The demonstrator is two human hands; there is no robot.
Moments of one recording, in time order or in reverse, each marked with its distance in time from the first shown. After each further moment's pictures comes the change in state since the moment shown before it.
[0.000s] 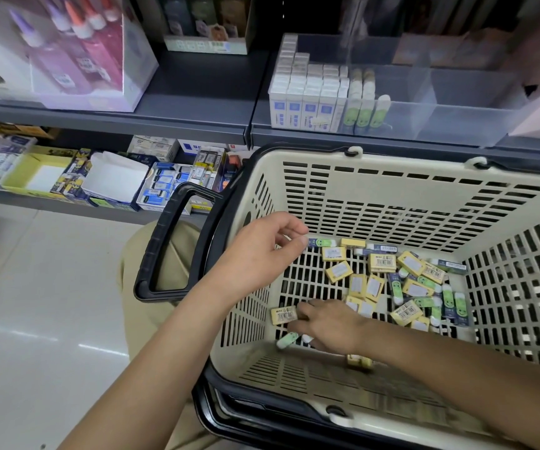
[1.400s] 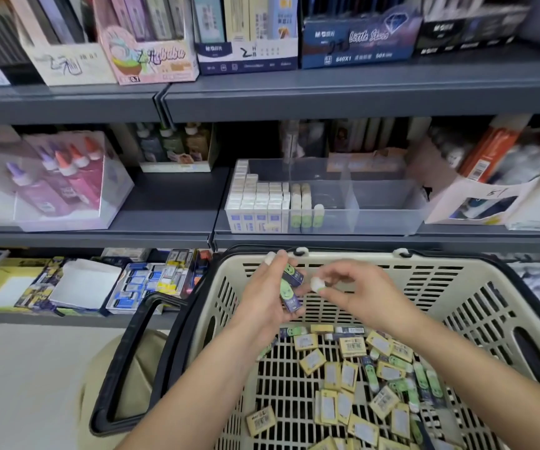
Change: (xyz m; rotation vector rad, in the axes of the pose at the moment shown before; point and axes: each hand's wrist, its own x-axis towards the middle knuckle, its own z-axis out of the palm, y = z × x) left_hand 0.071 0.070 0.029 -0.893 0.027 -0.409; right_hand -0.098 0.062 -0.182 0.772 0.845 0.527
